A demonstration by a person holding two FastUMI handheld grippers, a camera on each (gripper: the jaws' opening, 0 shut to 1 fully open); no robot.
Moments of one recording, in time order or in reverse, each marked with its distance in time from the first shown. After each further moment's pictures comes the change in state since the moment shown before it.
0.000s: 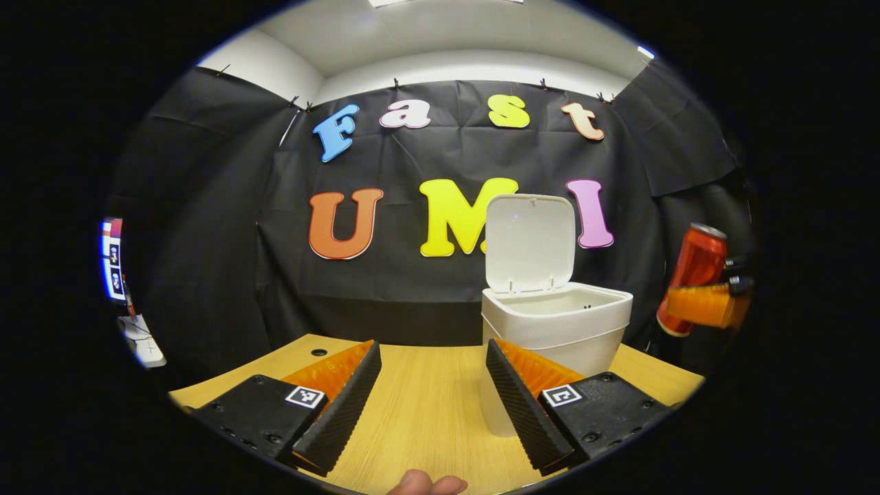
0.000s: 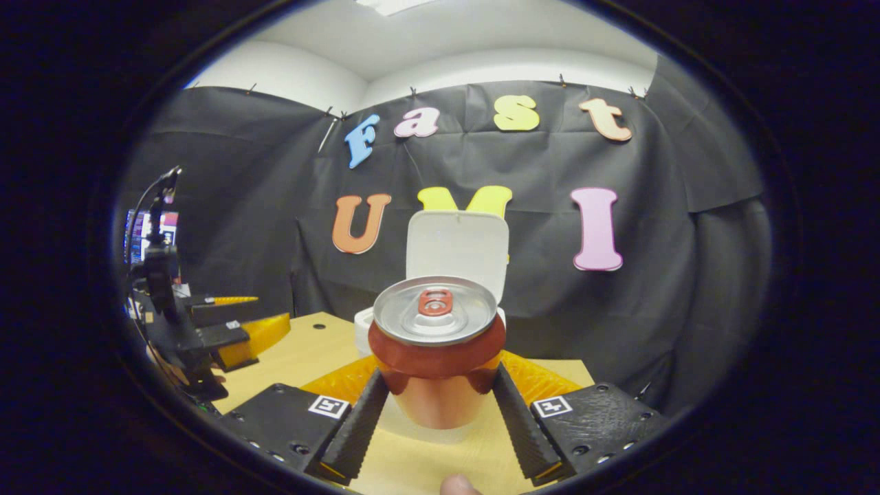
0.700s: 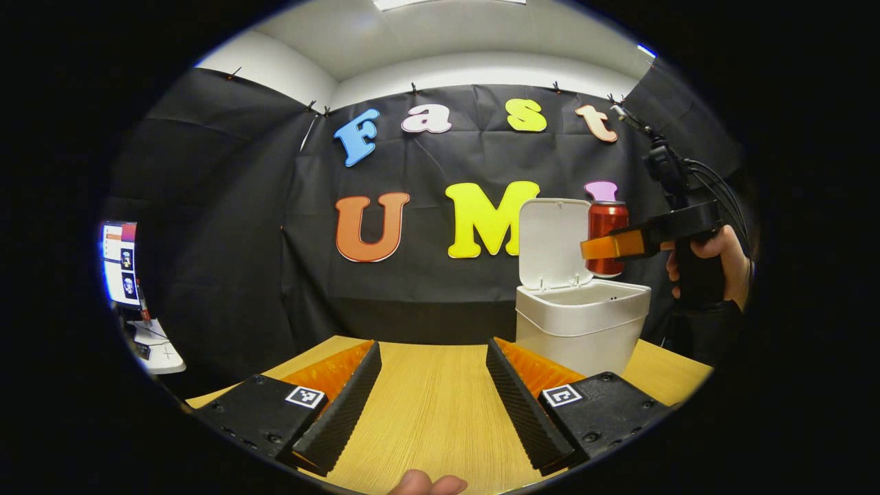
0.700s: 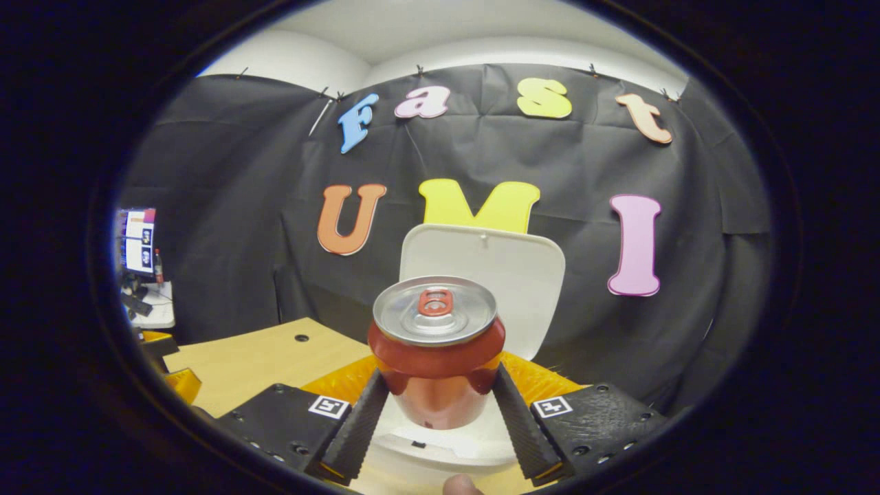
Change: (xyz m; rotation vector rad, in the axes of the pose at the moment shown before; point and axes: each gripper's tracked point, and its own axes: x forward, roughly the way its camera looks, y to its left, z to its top) left arm -0.022 0.045 0.001 0.015 -0.001 0.056; right arm 0.156 0.014 0.032 -0.040 0.102 -0.029
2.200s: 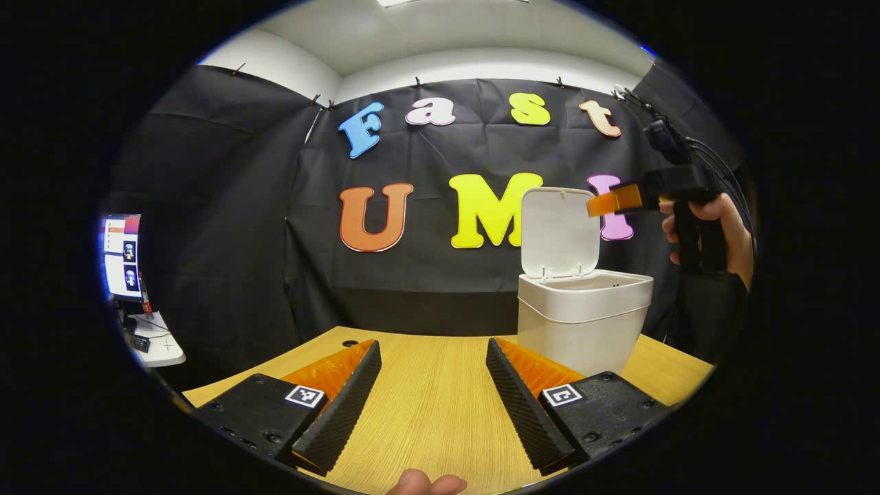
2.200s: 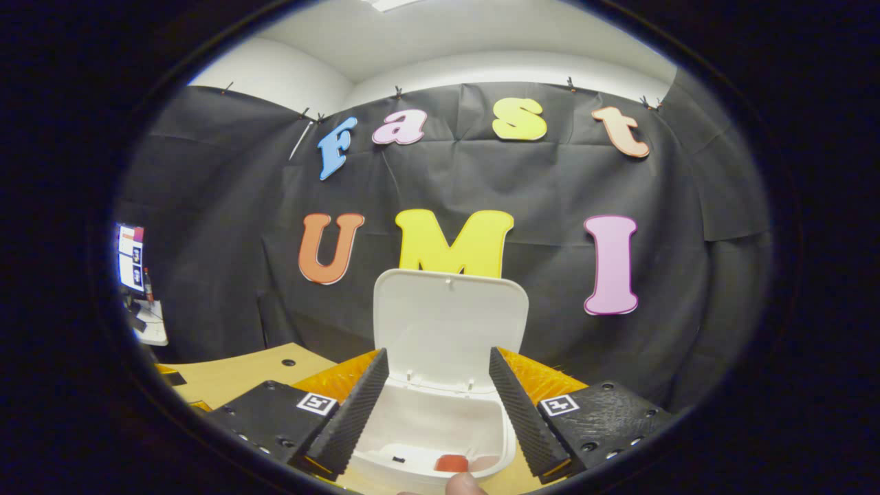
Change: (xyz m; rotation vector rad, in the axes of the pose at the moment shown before) left arm -0.004 -0.007 -0.019 -0.008 0.030 0.009; right arm -0.023 -0.027 0.062 0.036 -0.147 -0.079
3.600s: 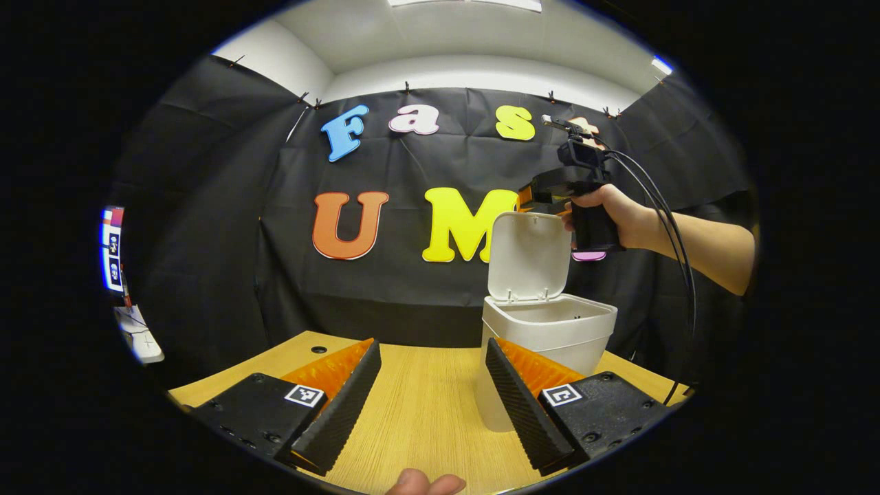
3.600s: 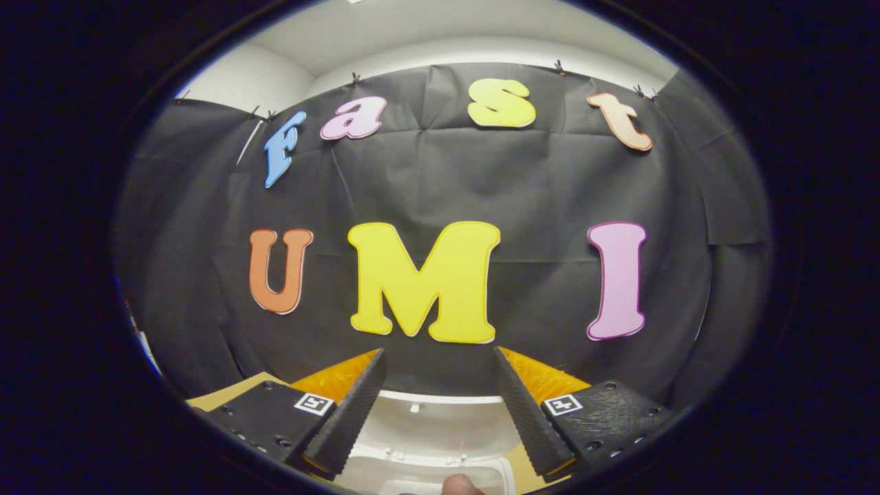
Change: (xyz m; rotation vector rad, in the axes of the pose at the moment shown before) left arm -0.003 -0.027 0.034 -0.074 -0.017 -0.109; right arm 0.137 -0.016 0.061 0.104 0.082 -0.106
